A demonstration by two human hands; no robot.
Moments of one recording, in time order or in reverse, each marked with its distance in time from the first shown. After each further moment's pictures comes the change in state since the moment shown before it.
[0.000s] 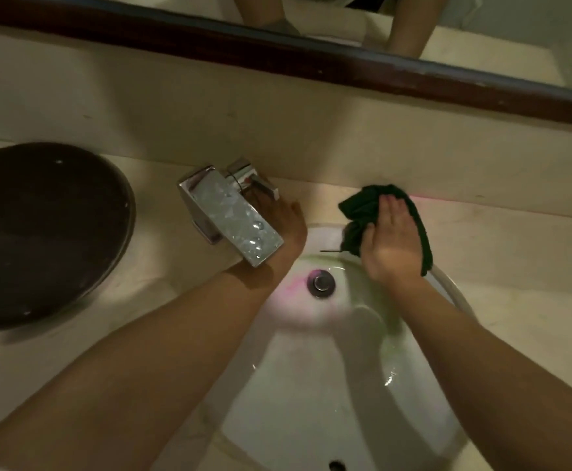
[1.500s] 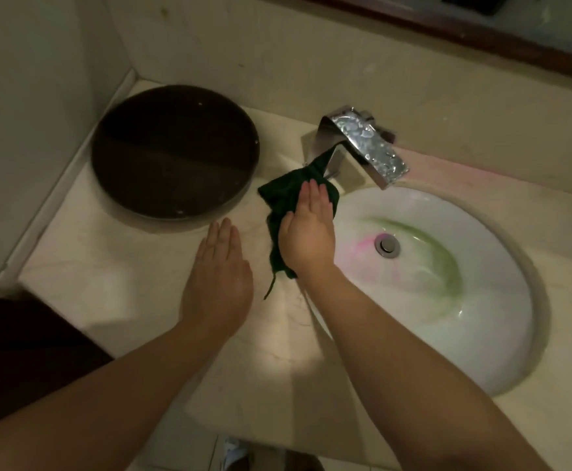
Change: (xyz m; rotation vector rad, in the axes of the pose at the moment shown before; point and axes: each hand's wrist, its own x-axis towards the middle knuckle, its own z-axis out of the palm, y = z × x) left_hand -0.160 -0.289 -0.076 0.191 0.109 0.248; right_hand -0.148 -0.259 0.031 0.286 -0.060 -0.208
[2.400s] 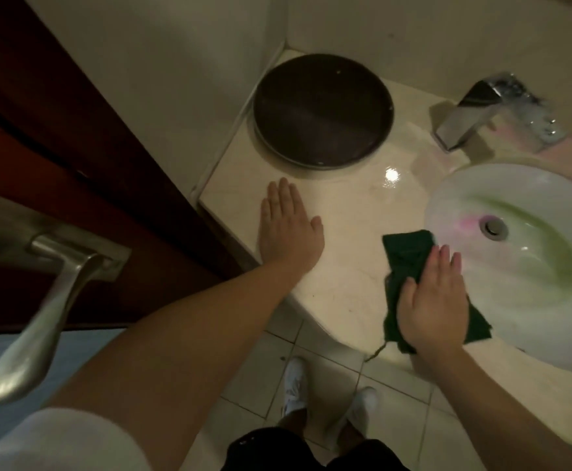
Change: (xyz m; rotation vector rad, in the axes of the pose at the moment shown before) left_hand -0.043 -0.080 -0.034 0.114 -0.068 -0.244; right_hand -0.194 0.001 -0.006 -0.285 -0.055 0.124
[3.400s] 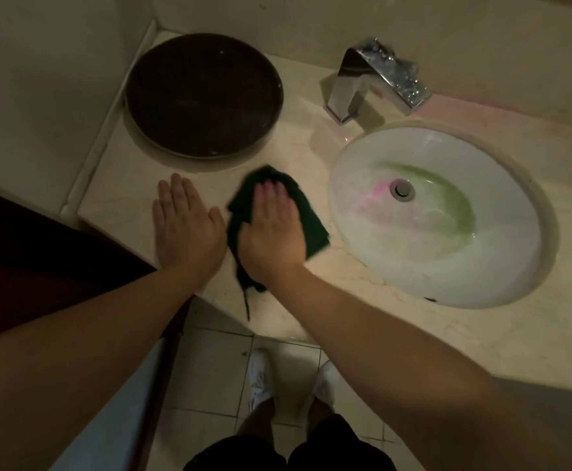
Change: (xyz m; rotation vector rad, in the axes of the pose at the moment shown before) left_hand 0.005 0.002 0.012 0.030 0.059 -0.013; right_hand 0.049 -0.100 0.001 0.127 -0.071 -0.213
